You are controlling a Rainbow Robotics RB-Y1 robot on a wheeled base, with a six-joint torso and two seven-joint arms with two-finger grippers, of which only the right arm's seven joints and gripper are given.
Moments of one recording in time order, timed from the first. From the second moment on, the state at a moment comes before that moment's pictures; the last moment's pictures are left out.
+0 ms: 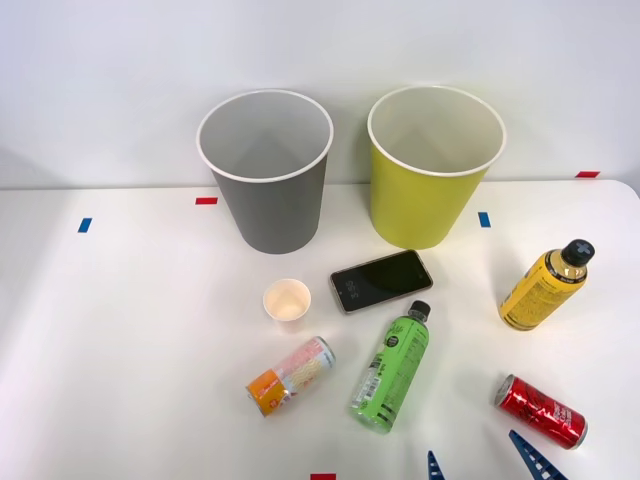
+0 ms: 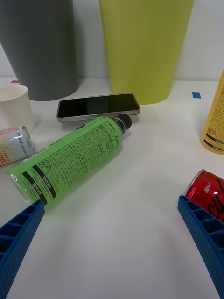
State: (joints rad) arm 0.99 -0.42 0.44 -2.07 -0.20 -0.42 1.73
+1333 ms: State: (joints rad) arm 0.98 -0.52 0.36 -2.13 -0.12 -0.33 1.74
